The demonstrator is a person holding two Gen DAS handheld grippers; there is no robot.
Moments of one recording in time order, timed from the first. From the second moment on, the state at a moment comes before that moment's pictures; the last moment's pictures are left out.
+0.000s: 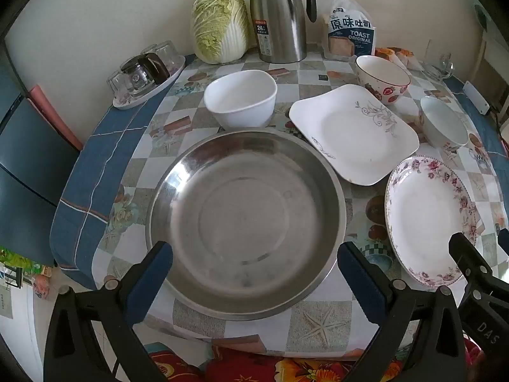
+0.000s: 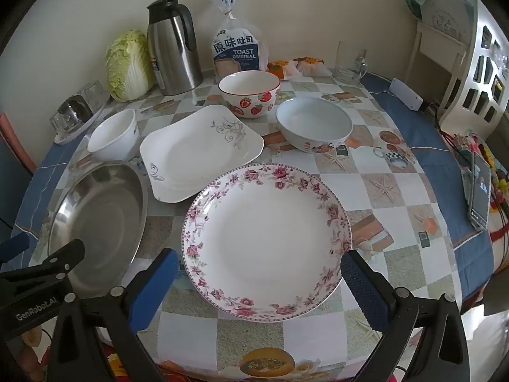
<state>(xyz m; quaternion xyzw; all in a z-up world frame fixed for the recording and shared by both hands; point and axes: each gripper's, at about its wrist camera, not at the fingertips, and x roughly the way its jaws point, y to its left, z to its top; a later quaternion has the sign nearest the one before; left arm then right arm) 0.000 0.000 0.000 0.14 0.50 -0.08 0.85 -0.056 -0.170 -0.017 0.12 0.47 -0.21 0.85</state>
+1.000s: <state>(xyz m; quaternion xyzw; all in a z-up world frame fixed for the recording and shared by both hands) 0.003 0.004 -0.001 0.14 0.51 -0.07 0.85 -0.055 -0.171 -0.019 0.13 0.47 -0.21 0.85</state>
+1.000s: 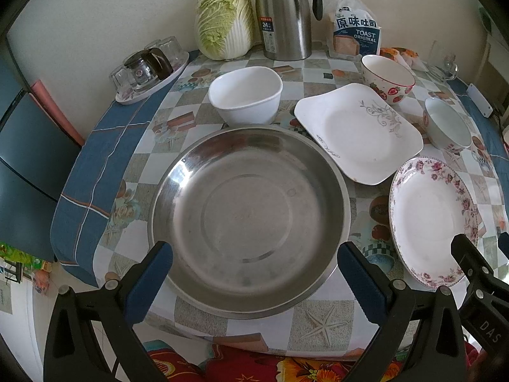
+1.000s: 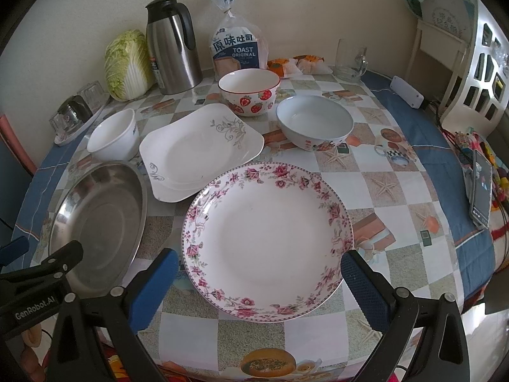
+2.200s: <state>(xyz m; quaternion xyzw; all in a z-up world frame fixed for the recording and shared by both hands) 0.000 0.003 -0.006 0.14 0.51 -0.07 0.85 -0.054 -0.173 -0.021 0.13 0.47 -0.21 0.85</state>
